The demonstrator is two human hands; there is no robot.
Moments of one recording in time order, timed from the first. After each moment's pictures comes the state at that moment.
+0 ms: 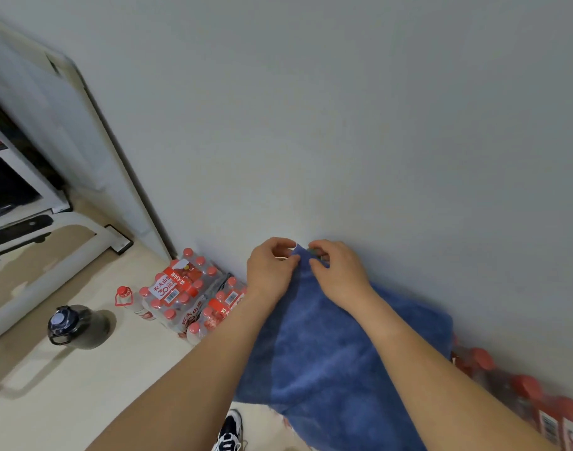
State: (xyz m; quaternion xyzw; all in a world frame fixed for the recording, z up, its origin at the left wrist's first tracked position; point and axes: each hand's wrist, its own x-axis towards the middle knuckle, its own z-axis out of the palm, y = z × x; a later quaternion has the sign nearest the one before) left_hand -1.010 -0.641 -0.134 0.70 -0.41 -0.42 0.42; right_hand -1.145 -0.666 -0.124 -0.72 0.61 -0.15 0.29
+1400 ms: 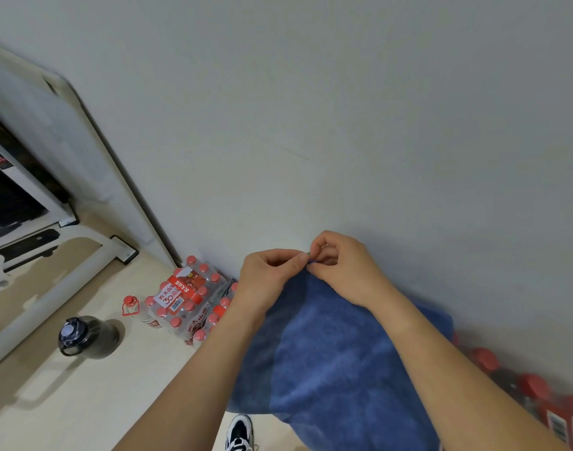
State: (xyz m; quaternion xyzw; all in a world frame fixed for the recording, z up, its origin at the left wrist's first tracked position) left_hand -1.005 -0.622 -0.093 0.58 -0.34 -0.57 0.47; right_hand -1.157 -0.662 -0.076 -0.69 0.53 -0.24 0.44
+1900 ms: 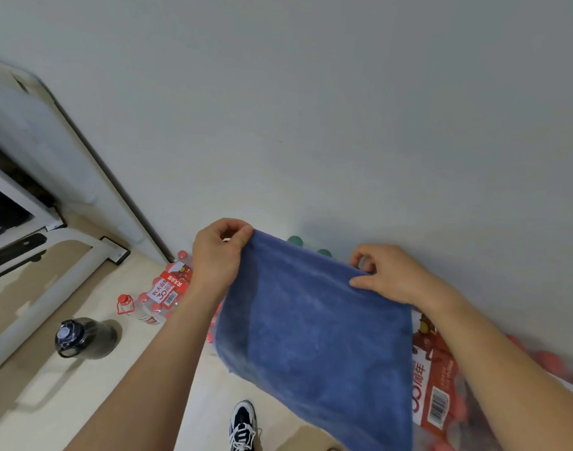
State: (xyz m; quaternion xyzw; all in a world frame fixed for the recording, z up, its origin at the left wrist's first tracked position) left_hand -0.974 -0.628 -0.094 0.69 -0.41 -0.36 0.48; right_hand -1.249 -0.646 -0.082 -0.74 0.60 -0.02 0.32
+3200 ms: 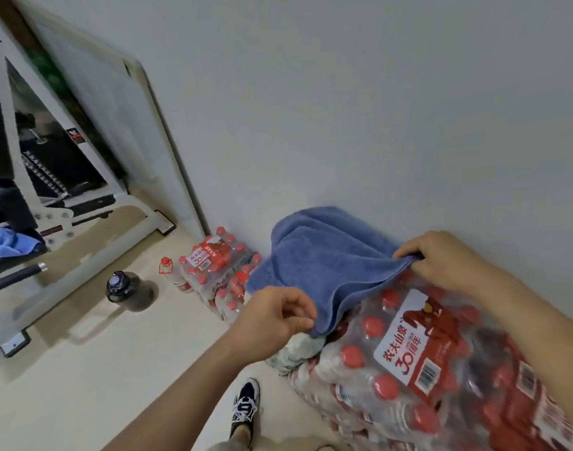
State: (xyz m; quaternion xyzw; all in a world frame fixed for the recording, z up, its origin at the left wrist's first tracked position) left_hand -1.025 -0.465 -0.078 0.60 -0.56 -0.50 0.29; right_hand -1.290 -0.625 -0.050 -0.83 0.52 0.03 0.22
